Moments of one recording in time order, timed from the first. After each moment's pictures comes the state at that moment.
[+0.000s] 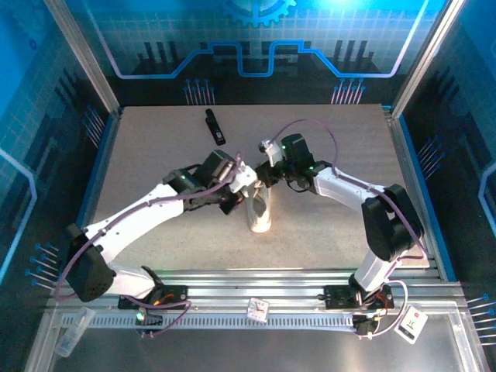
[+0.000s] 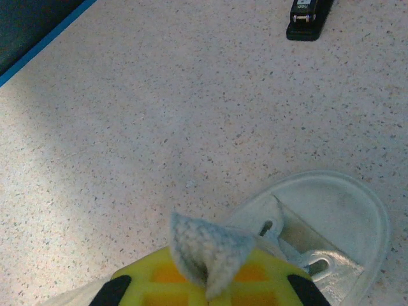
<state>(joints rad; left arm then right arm) -0.73 1.38 1.16 -0.72 0.09 0.07 0.51 1.69 1.11 -0.10 -0.43 0.06</state>
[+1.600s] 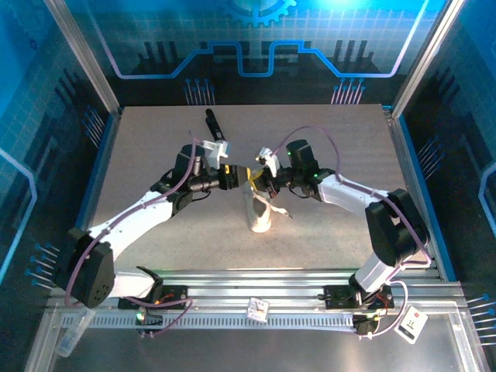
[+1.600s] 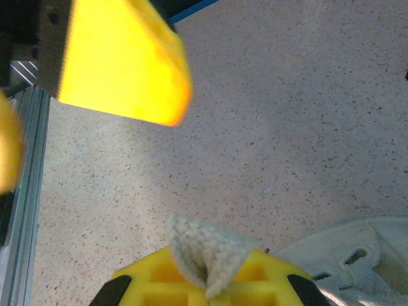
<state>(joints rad) -0.44 1.34 0.86 0.03 0.46 -0.54 0.50 1.64 0.99 0.02 -0.71 -0.13</state>
